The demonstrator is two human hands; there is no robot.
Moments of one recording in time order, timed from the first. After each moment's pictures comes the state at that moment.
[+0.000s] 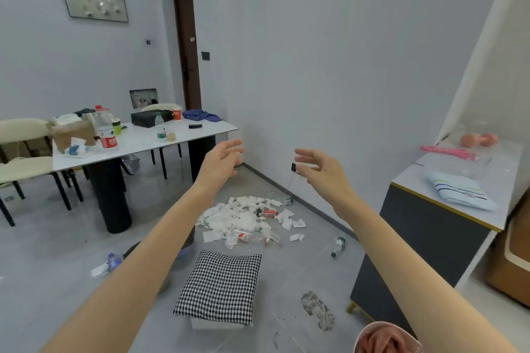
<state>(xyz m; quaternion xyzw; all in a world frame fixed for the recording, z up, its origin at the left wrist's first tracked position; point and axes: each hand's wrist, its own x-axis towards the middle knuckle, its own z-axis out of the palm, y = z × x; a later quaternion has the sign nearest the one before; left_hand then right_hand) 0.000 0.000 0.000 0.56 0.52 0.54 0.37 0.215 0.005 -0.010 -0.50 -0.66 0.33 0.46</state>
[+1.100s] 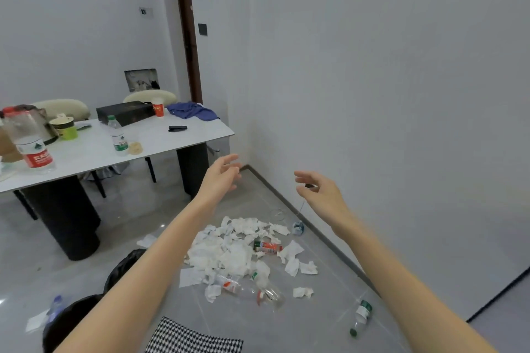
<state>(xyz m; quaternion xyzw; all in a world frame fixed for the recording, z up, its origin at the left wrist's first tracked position) 0.056 0.593 -0.068 0.45 0.60 0.53 0.40 0.275 0.602 -0.075 -0.52 -0.67 0.37 0.38</state>
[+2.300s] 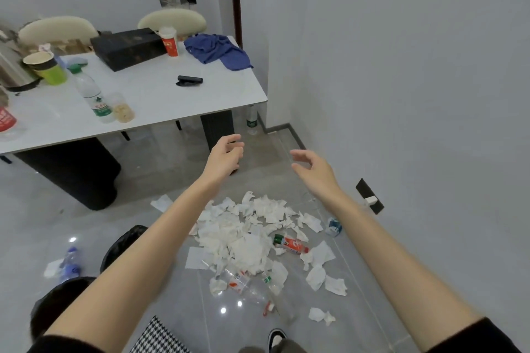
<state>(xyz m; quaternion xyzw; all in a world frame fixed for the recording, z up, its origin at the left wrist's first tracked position) -0.052 1.029 -0.185 0.32 0.71 0.49 0.38 0.134 1.090 -0.194 -0.50 -0.69 0.47 0.24</state>
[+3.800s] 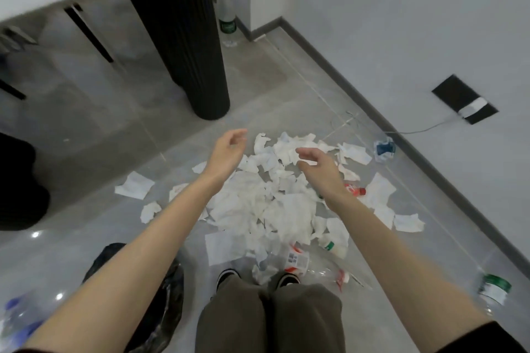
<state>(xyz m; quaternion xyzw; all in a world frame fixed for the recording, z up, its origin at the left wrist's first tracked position) -0.316 1.172 -0.635 0.38 0.71 0.32 0.49 -0.124 1.171 -0.639 -0.68 -0.48 0.51 0.20</state>
